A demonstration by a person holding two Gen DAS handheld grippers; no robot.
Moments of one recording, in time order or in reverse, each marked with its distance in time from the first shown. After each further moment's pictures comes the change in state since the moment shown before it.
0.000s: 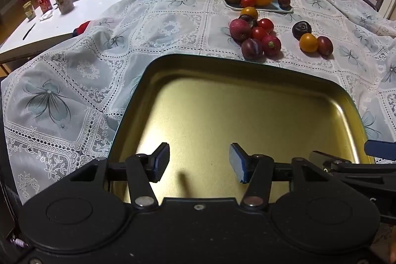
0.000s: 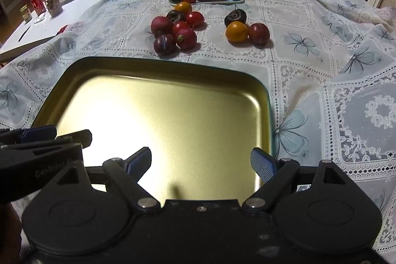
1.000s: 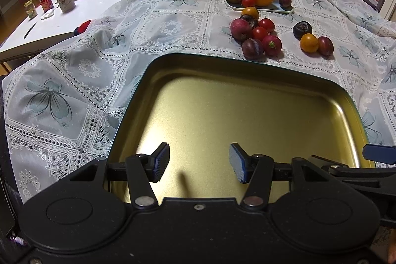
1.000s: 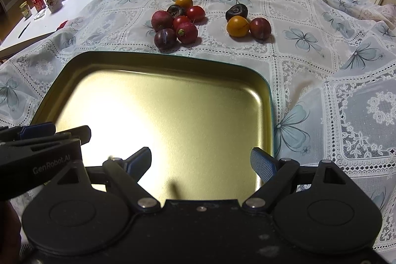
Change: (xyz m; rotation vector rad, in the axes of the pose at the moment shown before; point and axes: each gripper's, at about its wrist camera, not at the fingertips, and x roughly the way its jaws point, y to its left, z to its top) left arm -0.002 0.001 0.000 -0.004 0.002 0.000; right arm 0.001 0.000 0.000 -0.001 0.029 0.003
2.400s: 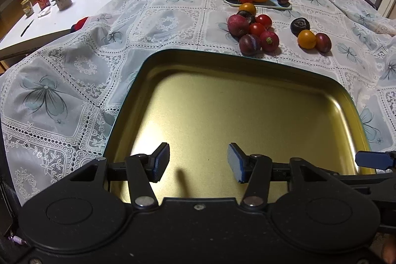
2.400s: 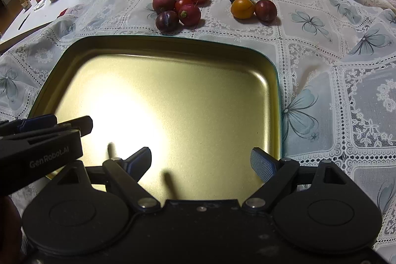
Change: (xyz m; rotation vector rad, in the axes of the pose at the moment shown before) left arm 0.002 -0.002 -0.002 0.007 0.013 -0.011; right arm 0.012 0.001 -0.003 0.001 0.077 0.021
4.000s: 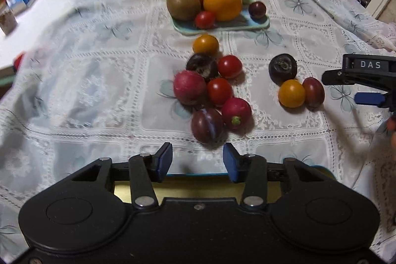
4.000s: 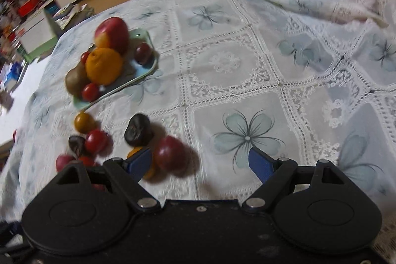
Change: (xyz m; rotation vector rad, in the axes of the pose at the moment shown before) left arm 0.087 -0.045 0.139 0.074 0.114 -0.161; right arm 0.069 -0.147 0.176 0.351 -0.115 -0.028
